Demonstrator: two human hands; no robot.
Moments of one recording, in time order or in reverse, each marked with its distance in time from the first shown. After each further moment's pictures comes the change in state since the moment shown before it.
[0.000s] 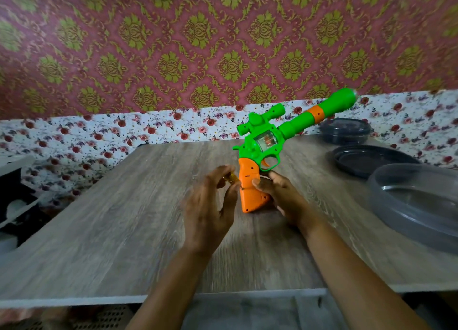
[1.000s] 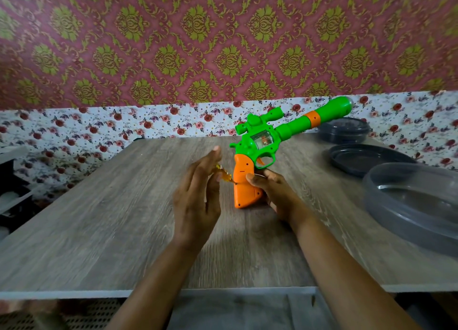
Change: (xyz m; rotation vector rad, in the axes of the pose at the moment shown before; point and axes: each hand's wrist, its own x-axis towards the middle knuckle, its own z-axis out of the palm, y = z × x) left_hand 0.002 0.000 0.003 0.016 0.014 0.016; right_hand 0.016 0.014 -0.011 0.024 0.021 0.052
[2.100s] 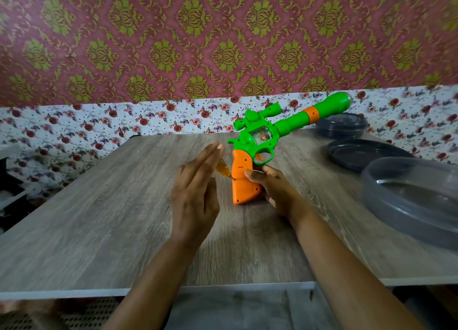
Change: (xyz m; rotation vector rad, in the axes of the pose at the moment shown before) left_hand -0.003 -0.001 0.001 0.007 -0.030 0.014; right_hand -0.001 -0.002 0.001 0.018 0.005 0.011
